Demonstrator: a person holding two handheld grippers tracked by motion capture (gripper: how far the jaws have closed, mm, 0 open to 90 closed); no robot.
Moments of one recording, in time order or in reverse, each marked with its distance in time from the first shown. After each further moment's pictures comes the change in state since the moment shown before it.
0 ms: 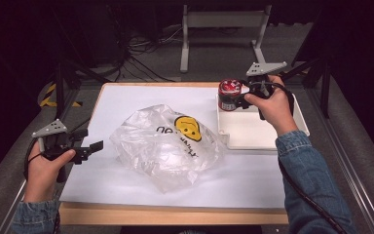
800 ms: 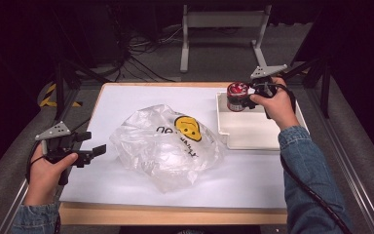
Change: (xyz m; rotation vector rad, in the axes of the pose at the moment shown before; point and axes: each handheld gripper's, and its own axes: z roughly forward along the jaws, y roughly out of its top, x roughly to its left) left arm -0.007 -0.001 0.002 0.020 -0.019 0.022; right arm -0.042 -0.035 0.008 0.087 -0.035 0.012
